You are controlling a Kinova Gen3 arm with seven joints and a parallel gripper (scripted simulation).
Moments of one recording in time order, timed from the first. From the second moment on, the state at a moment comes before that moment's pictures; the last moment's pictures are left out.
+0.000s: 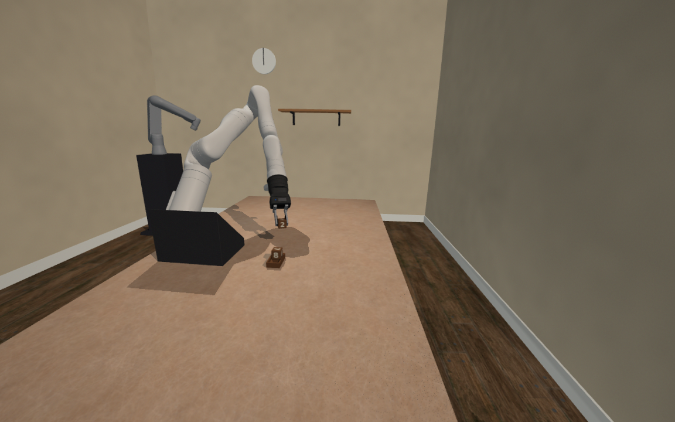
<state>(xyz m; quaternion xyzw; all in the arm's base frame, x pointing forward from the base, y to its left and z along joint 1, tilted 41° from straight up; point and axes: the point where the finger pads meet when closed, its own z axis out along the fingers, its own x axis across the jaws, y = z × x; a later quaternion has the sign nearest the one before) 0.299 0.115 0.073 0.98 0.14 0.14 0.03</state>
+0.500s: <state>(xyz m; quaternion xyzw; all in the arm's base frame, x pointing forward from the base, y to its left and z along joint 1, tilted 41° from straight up) 0.293 0.118 0.067 0.98 0.16 0.12 0.01</state>
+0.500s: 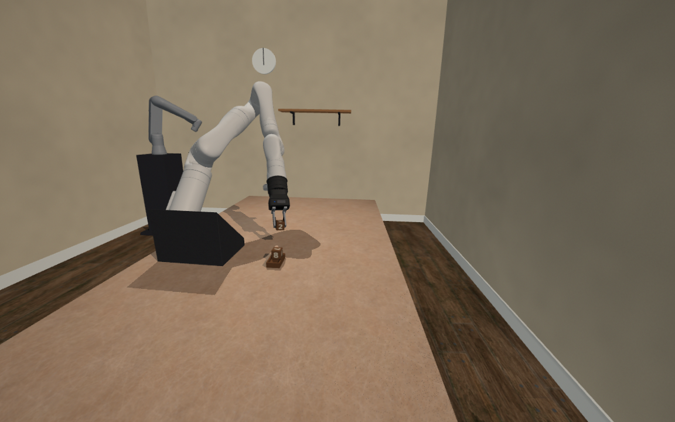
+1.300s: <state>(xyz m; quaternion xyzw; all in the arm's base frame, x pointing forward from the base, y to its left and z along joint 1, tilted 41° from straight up) 0.293 0.116 0.066 0.98 0.16 0.11 -0.05</state>
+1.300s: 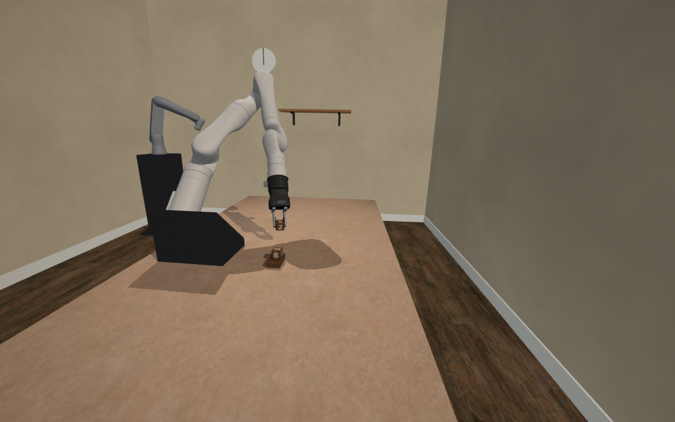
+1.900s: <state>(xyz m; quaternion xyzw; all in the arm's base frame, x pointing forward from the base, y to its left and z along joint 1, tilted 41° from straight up) 0.300 0.114 0.073 0.98 0.16 0.12 -0.08</state>
